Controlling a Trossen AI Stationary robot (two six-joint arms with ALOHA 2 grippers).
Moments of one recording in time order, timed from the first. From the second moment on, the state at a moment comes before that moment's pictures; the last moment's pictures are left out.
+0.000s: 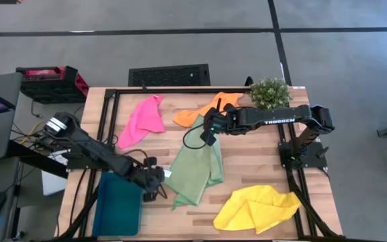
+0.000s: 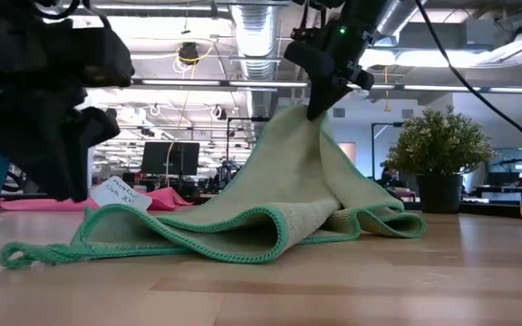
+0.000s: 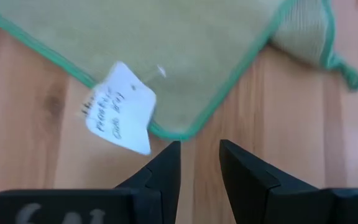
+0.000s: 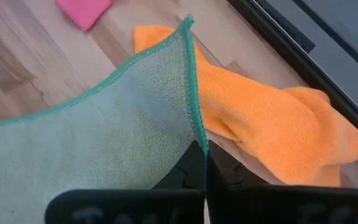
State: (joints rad) left arm -0.50 1.51 0.71 -0.30 -0.20 -0.53; right arm -0.04 1.66 1.34 -0.76 0.45 0.44
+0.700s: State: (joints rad) left arm -0.51 1.60 0.78 -0.39 -0.28 -0.40; right arm -0.04 1.66 1.34 -0.75 0.45 0.43
